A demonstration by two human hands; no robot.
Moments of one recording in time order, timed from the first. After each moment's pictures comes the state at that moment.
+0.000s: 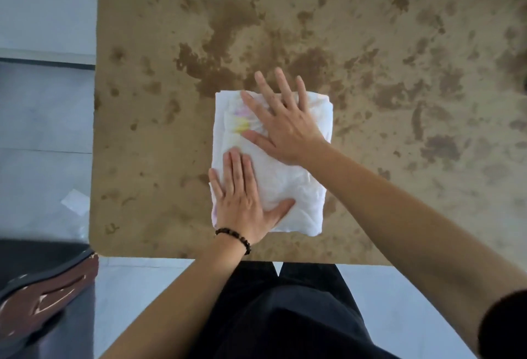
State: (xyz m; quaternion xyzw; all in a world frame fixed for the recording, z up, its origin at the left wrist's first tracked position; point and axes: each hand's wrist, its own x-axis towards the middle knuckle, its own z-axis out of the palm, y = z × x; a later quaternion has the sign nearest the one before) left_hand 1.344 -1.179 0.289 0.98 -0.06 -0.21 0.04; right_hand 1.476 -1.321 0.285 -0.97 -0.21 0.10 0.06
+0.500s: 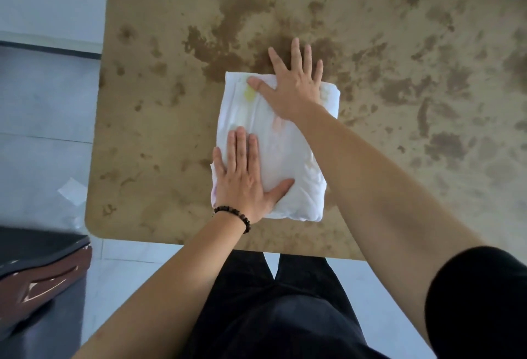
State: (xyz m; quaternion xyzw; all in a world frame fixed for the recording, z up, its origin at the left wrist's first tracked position) left_hand 1.354 -1.178 0.284 0.97 -0.07 -0.24 0.03; right_hand 1.523 -1.306 0.271 -0.97 0.06 0.19 0.16
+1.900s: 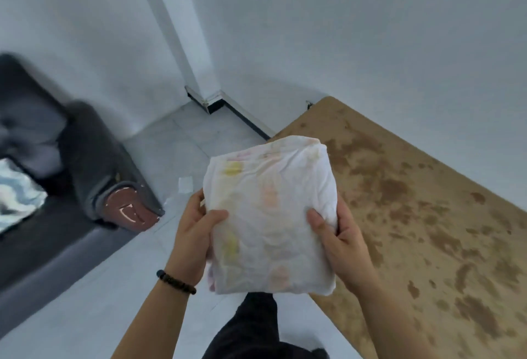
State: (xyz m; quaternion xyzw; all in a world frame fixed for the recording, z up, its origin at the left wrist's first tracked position) left_hand 1.137 -1.140 0.536 0.54 0.39 0.20 0.72; right_hand 1.272 -1.336 0.514 -0.68 -0.15 0.29 0.66
